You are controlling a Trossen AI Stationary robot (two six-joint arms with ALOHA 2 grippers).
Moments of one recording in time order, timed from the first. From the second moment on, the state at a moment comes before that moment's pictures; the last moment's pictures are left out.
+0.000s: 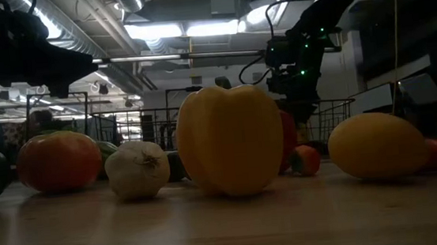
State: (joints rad) left arm 0.19 0.01 0.01 0.01 0.01 -0.15; right arm -0.68 1.74 1.22 -0.67 -0.05 -0.14
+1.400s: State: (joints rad) left arm 0.18 0.24 0.17 0.21 0.03 -0.13; right arm -0.68 1.48 1.22 -0.70 0.05 -0.19
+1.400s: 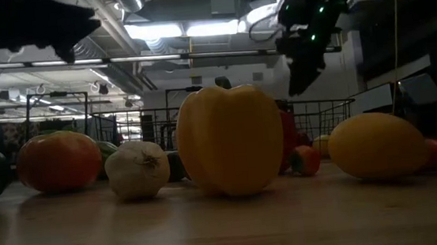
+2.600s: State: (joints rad) left arm -0.01 1.41 0.82 -0.09 0.03 0.03; right arm -0.68 1.18 1.22 -0.78 -0.21 -0.20
